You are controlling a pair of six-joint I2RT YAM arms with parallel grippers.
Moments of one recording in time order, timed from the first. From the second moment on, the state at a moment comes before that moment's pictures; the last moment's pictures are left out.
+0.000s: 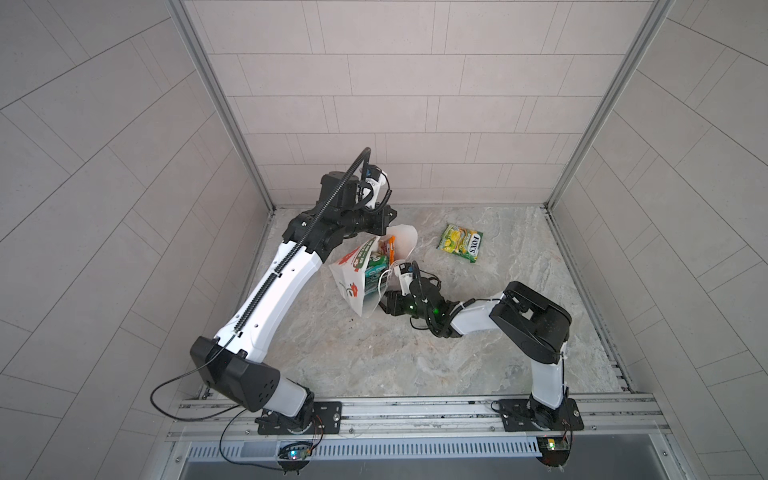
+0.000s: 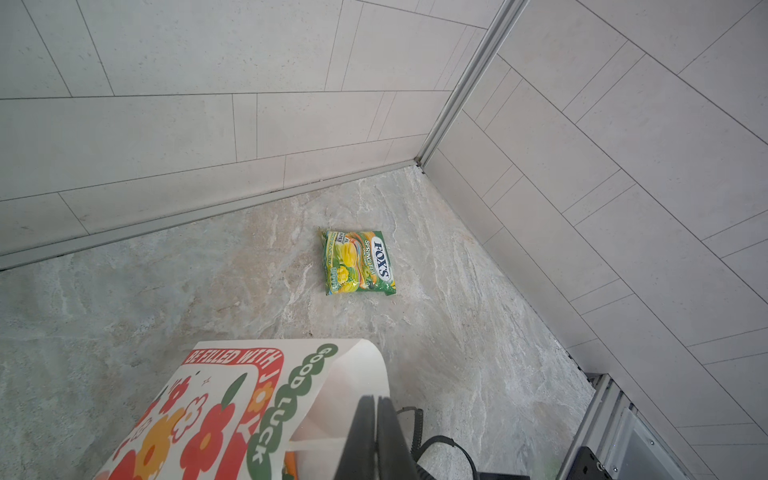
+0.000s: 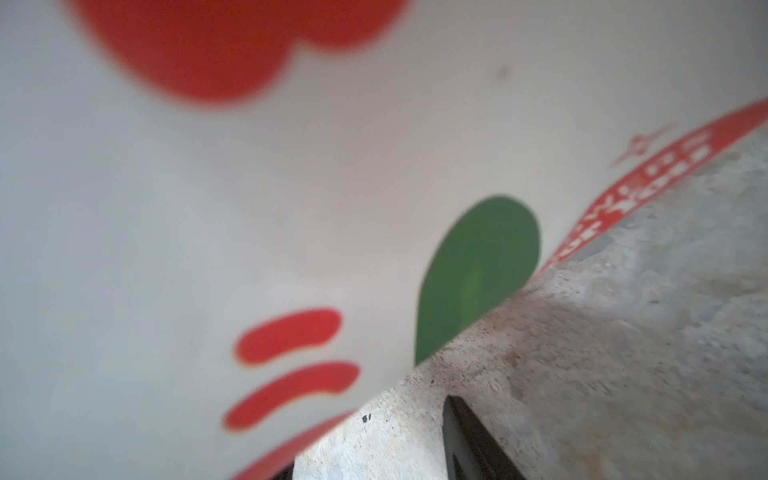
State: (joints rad) left arm -0.43 1.48 1.66 -0.67 0.37 -0.22; right arm 0.83 1.94 0.88 0.69 -0.12 0.75
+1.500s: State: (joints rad) left arm -0.59 1.29 1.37 -0.44 0.11 -0.47; right arm 0.90 1.31 0.86 -0.04 -0.14 0.37
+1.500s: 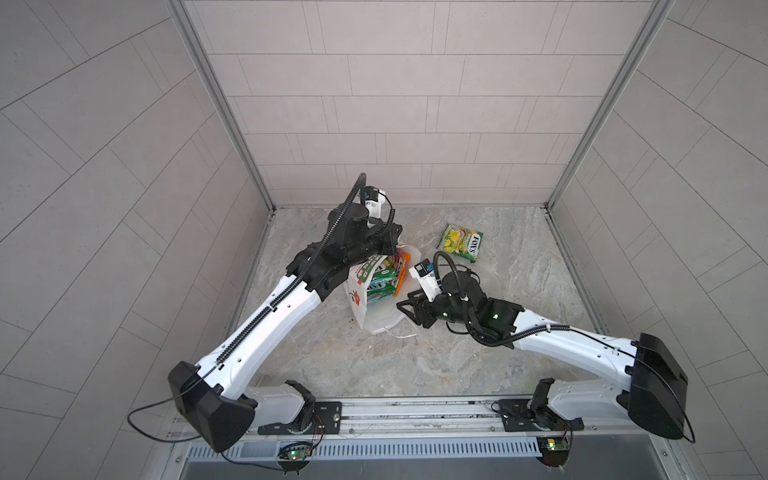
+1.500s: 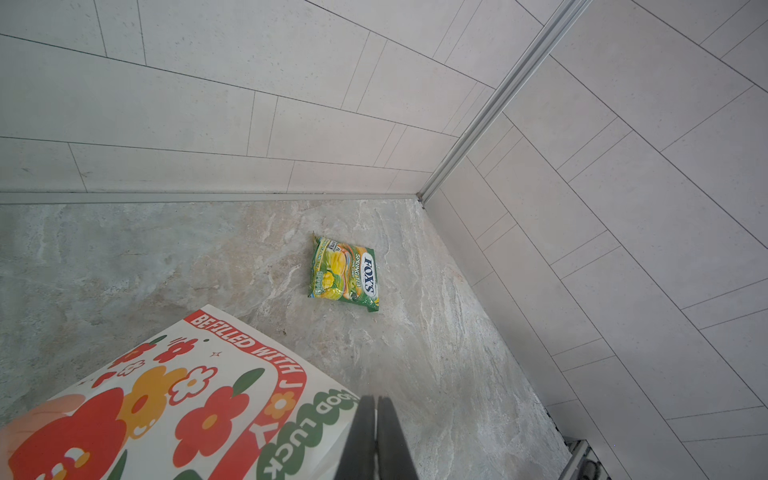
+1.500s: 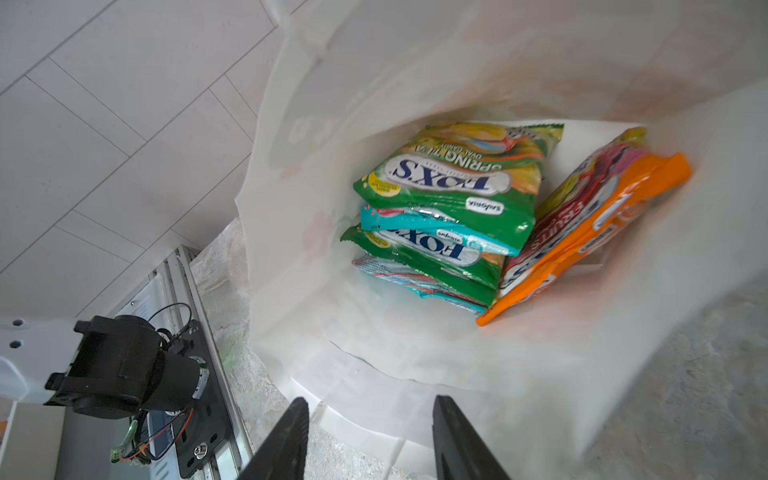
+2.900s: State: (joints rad) left arm -0.62 1.29 1.36 -0.45 0.21 -0.47; right arm 0.87 1.70 1.10 -0.12 0.40 0.61
